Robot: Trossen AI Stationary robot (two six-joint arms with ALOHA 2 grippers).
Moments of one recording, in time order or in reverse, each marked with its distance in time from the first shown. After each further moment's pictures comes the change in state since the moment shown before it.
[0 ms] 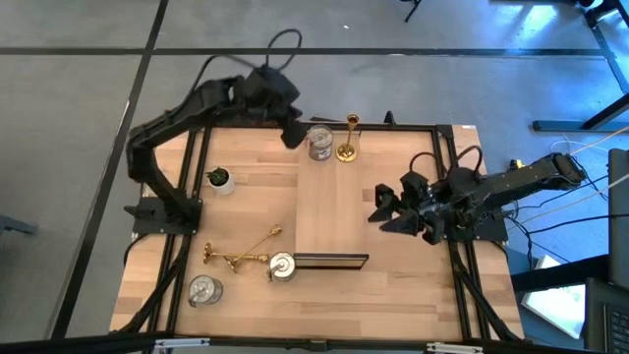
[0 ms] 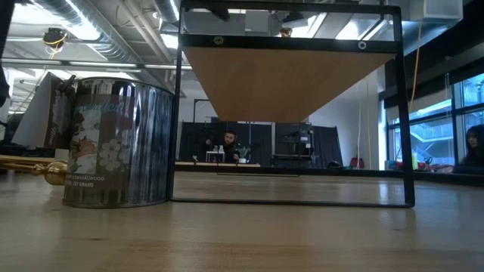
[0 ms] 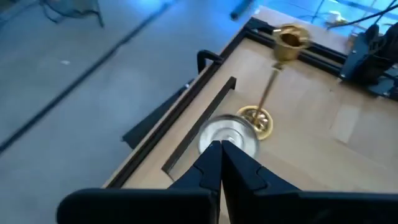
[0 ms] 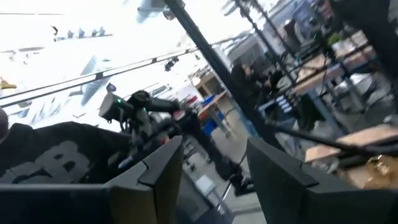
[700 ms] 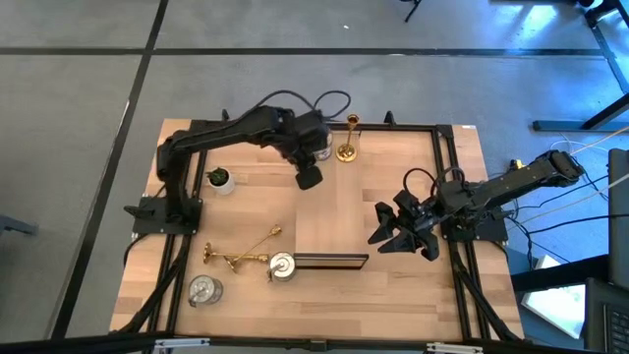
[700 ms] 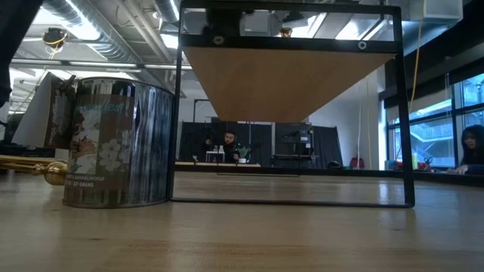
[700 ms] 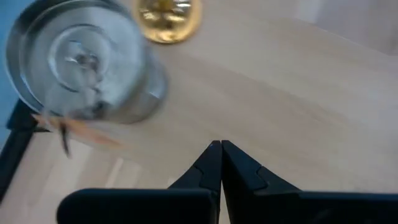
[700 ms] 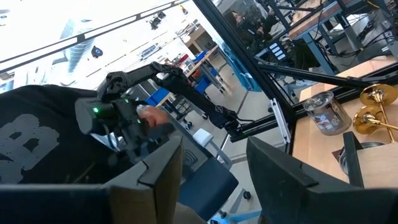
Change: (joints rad) left arm -0.142 0.203 -0.001 -0.181 0.173 -0.010; right arm 0.097 0.000 -0.042 -0.158 -0.004 0.021
